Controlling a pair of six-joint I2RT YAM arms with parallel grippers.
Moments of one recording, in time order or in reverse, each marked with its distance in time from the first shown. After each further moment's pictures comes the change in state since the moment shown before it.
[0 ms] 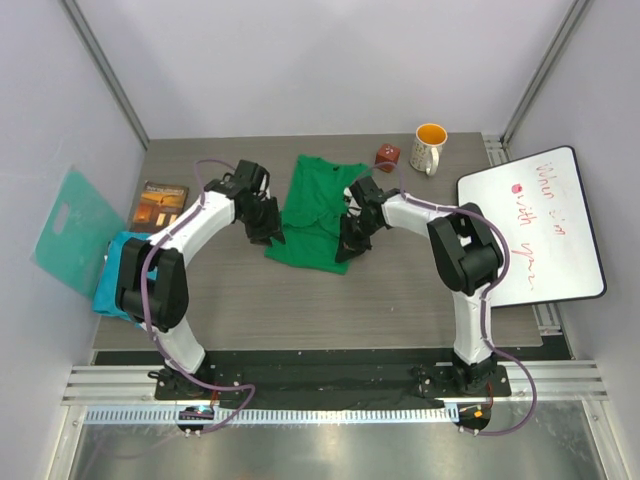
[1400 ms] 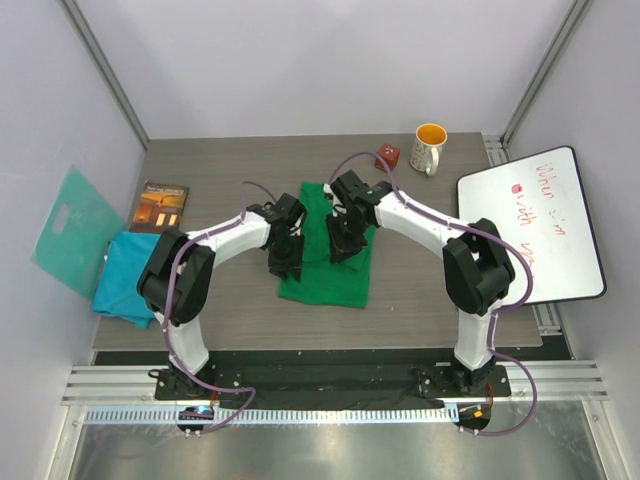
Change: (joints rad) left arm -0.216 0.090 -0.127 0.075 -0.087 0.030; right arm 0.122 -0.185 0.070 -0.241 0.159 -0.114
